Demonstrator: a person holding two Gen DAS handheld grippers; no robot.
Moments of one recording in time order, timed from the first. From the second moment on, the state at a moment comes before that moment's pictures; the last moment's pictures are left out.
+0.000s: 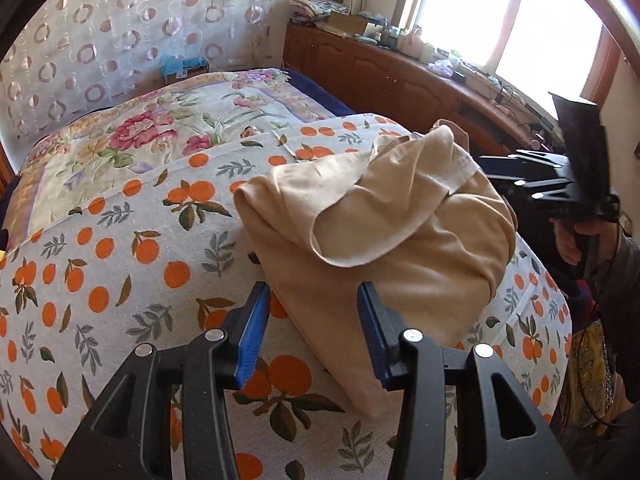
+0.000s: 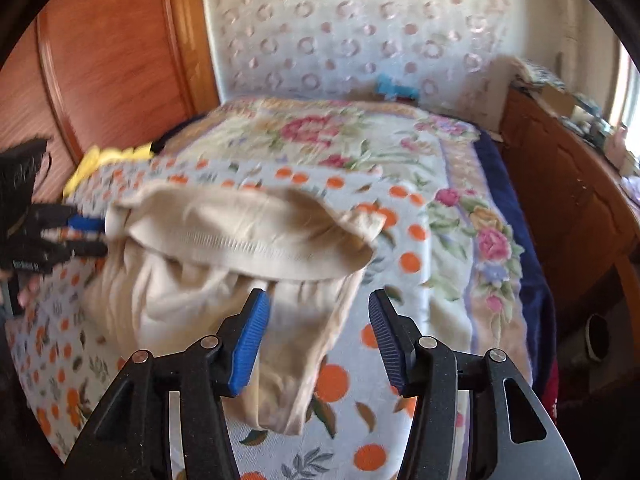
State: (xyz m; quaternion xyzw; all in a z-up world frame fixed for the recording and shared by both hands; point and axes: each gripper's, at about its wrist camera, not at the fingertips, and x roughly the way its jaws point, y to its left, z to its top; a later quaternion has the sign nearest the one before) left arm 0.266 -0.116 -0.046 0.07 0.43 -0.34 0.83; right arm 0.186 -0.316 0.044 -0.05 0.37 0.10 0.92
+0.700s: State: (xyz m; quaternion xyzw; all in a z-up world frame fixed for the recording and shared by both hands) left arm 0.357 -0.117 -0.056 0.02 0.42 -0.22 0.88; right arm 0.230 -0.316 0.048 -0.01 0.35 0.07 0.94
